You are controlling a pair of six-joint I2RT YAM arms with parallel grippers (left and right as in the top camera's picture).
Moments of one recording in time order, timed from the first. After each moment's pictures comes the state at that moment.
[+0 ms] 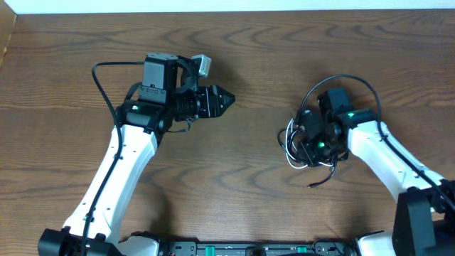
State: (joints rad) left arm -0.22 1.42 1.15 -0.57 0.65 -0.36; right arm 0.25 1.59 0.92 -0.81 -0.30 -0.18
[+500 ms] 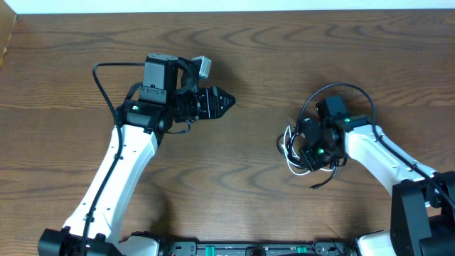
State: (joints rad) left arm -0.22 1.42 1.15 -0.58 0.66 -0.36; right arm 0.25 1.62 0.85 -0.76 -0.28 -0.20
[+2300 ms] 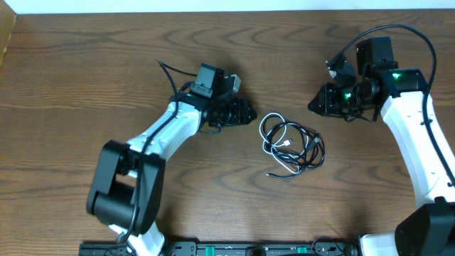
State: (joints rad) left arm -0.38 1.84 1.15 -0.39 0.54 -0.45; right arm 0.09 1.59 1.38 -1.04 -0.46 0.17
